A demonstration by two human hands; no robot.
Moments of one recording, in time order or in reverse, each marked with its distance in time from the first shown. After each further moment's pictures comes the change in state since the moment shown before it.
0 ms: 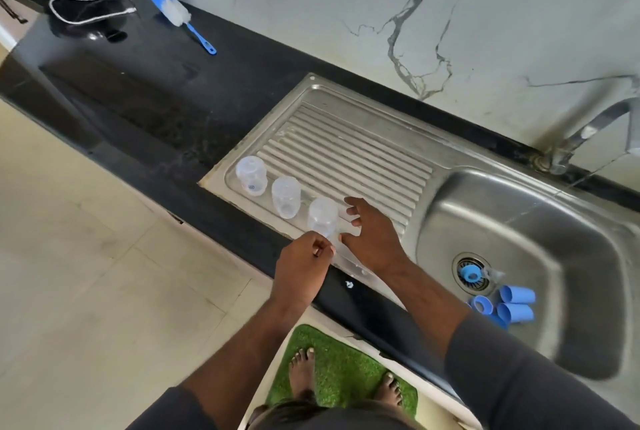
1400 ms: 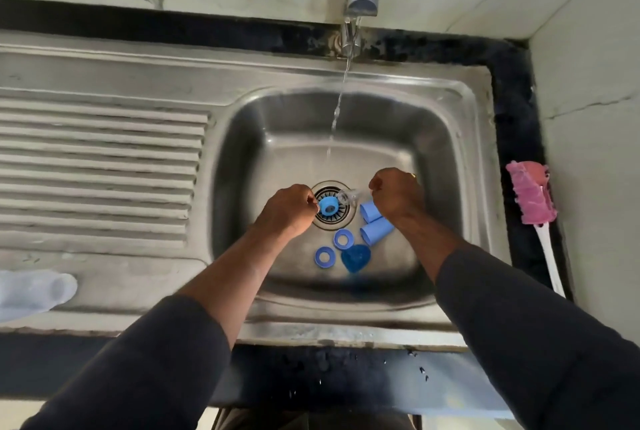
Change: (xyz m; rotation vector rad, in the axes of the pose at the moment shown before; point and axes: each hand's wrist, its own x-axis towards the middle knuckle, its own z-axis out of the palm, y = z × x) left_hand 0.073 0.143 0.335 0.638 -0.628 0.216; right_hand -0.040 0.349 -0.224 -0.255 0.210 0.671
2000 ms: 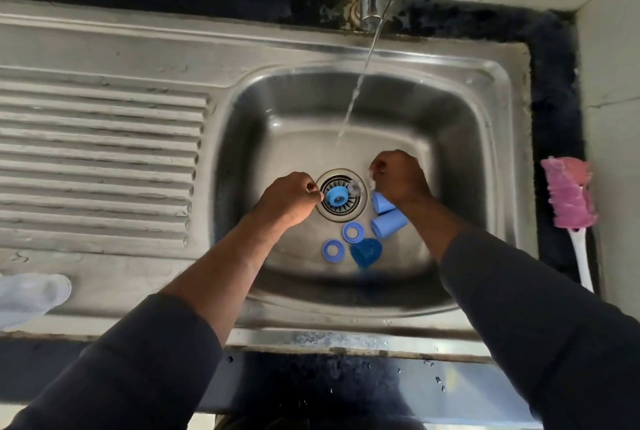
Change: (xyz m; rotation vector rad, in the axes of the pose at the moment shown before) left_hand 0.023 -0.018 -0.005 -0.057 -0.059 -0.032; right_hand 0.038 -0.003 0.028 0.087 -0.002 -0.098
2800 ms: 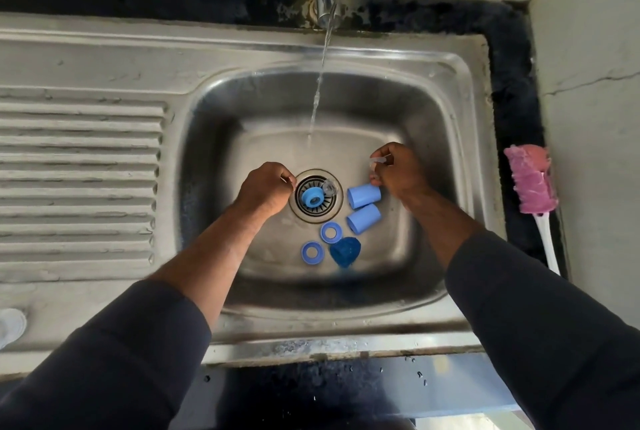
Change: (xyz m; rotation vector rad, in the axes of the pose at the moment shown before) left_hand 0.031 0.007 0.006 -0.109 0.040 -0.041; right_hand -0.004 0.029 -0.025 0.533 0.023 0.239
